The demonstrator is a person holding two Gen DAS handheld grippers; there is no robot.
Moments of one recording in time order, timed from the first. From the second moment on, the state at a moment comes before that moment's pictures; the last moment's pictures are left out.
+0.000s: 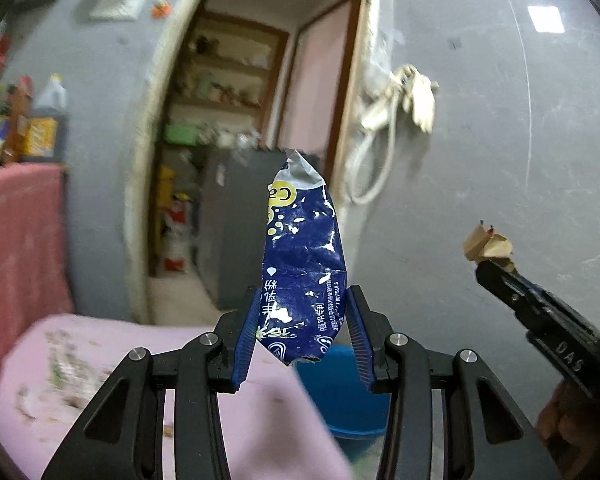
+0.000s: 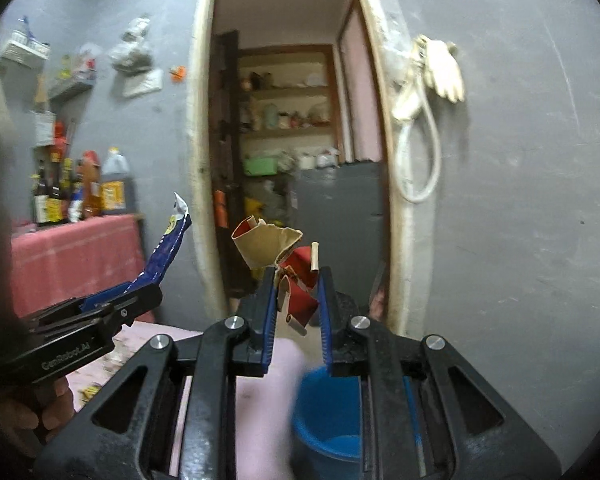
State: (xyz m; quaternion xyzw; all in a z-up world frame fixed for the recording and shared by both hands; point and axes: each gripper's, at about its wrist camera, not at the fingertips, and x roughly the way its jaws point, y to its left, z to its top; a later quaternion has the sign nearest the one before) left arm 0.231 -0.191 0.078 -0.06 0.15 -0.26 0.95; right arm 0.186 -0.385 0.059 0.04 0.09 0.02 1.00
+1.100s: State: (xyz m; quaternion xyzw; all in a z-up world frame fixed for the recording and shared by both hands) left arm 0.370 -0.303 -0.043 -0.04 0.42 -0.26 0.87; right arm 0.293 -0.493 -0.074 0.17 0.33 -0.02 0.93
